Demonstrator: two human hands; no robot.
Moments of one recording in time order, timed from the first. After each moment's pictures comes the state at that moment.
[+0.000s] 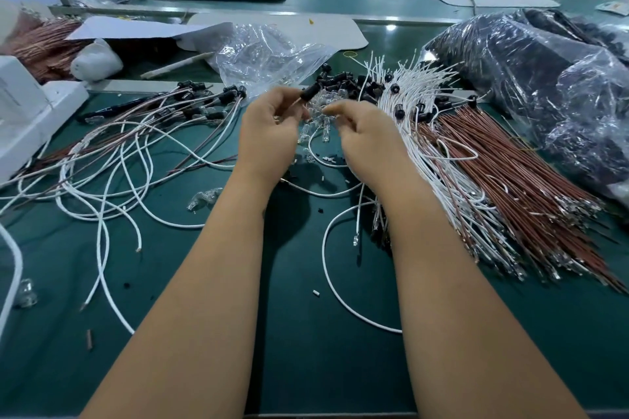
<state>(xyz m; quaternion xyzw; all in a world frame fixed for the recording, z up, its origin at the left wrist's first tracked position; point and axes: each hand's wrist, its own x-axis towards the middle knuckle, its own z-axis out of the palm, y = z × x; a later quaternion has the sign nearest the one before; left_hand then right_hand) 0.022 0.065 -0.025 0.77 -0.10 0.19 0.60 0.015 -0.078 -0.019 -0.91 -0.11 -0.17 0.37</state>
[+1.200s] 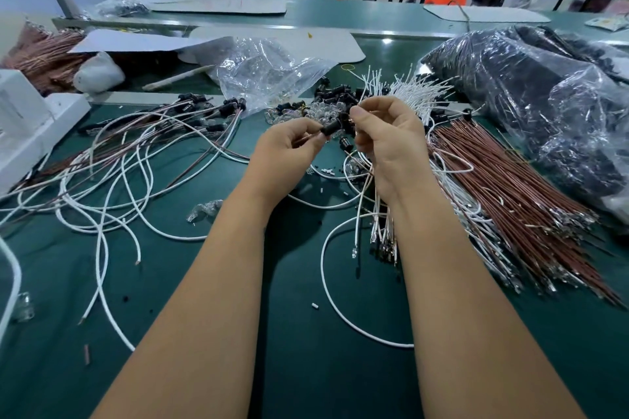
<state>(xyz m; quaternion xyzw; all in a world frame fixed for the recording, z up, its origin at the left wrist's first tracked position) 0.013 0.061 -0.022 0.81 -0.14 0.07 0.56 0.007 -0.084 -0.004 -0.62 0.02 -0.15 0.77</state>
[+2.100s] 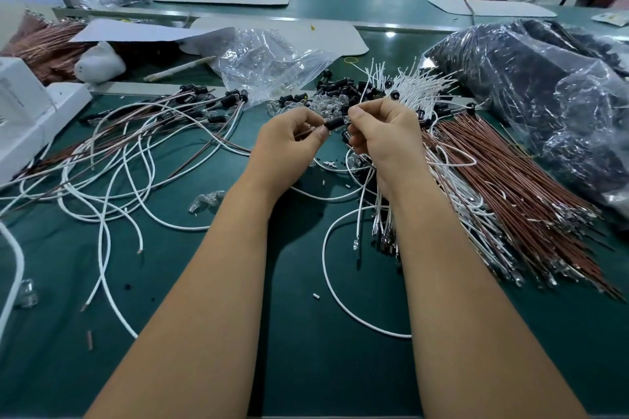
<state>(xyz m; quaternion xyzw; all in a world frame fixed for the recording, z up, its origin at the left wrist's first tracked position) 0.017 0.062 -0.027 0.83 -0.12 0.10 0.54 0.008 -0.083 -0.009 -0.71 0.02 -0.14 0.70</state>
